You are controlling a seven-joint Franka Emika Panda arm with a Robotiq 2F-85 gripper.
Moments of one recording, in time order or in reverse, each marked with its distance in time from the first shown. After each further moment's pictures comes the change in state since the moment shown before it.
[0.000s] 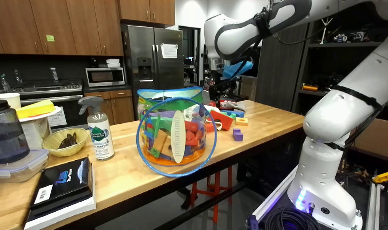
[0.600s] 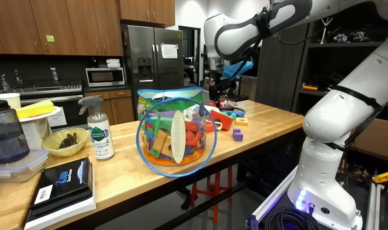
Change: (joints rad) arm -0.009 -0.005 0.014 0.000 0.003 0.000 0.000
